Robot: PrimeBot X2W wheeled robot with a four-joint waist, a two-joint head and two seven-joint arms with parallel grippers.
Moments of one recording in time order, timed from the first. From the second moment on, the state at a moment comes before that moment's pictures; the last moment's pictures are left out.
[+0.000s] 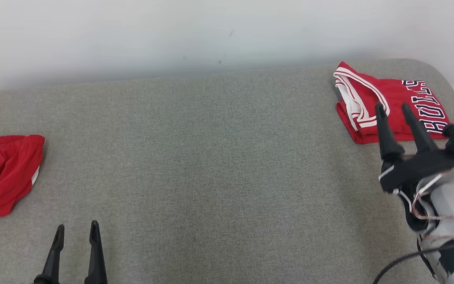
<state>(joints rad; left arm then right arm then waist) 0.02 0.11 -0.02 -0.11 -0.22 0.10 -0.25 -0.62 -0.44 0.49 0.50 0.73 0.13 -0.26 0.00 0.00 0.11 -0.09</state>
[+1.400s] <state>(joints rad) 0.12 0.12 -0.02 -0.08 -0.24 0.15 -0.24 -0.02 -0.14 0.20 0.04 0.22 0.13 -0.08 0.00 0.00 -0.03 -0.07</state>
